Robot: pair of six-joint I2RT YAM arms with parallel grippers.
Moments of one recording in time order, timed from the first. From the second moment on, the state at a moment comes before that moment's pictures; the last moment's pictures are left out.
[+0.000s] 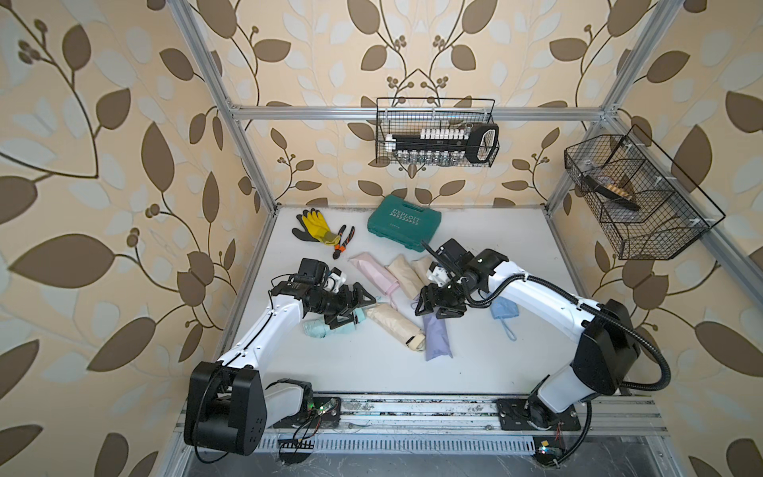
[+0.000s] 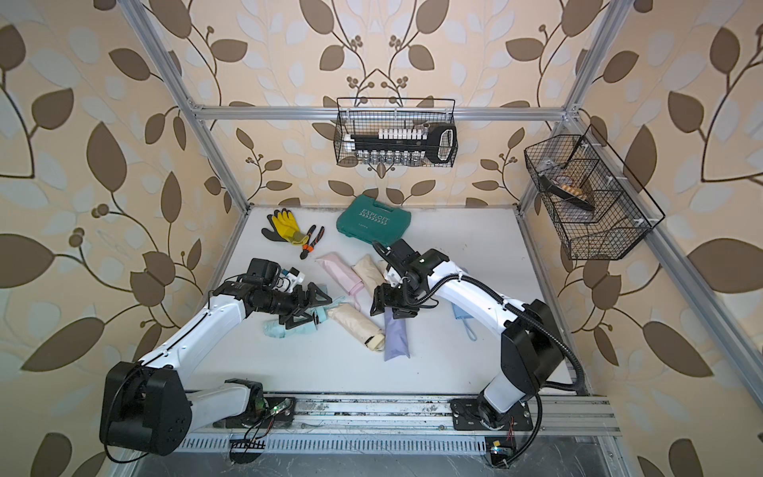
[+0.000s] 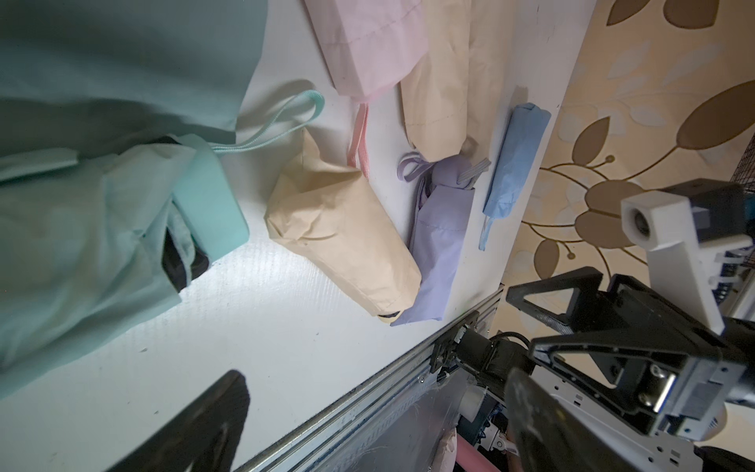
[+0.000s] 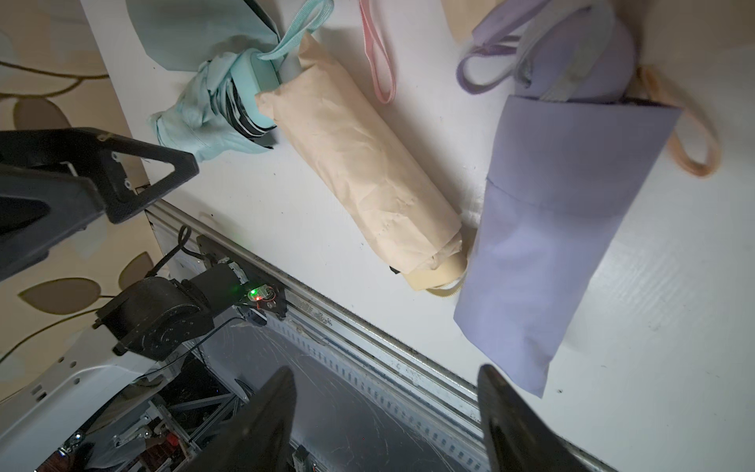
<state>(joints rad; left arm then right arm) -0.11 1.20 0.78 -0.72 0.75 -0.58 0.66 1.63 1.31 -0.97 -0.43 0.67</state>
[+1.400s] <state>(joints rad) -0.11 1.17 0.79 -0.81 0.72 -0.51 0.49 1.81 1.29 -0.93 -0.36 0.56</state>
